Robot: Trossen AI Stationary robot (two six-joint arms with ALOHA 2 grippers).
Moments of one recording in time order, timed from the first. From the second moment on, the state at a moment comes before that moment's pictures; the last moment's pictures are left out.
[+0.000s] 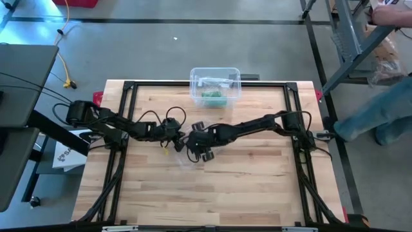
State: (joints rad) left arm 0.04 1.49 0.39 0.32 -0.28 -0.51; right arm 0.07 2.18 1.62 -0.47 0.23 -0.43
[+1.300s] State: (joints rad) left arm 0.04 1.57 0.39 0.36 -0.24 -0.47; right arm 0.08 2.34 1.62 -0.22 0.56 -0.57
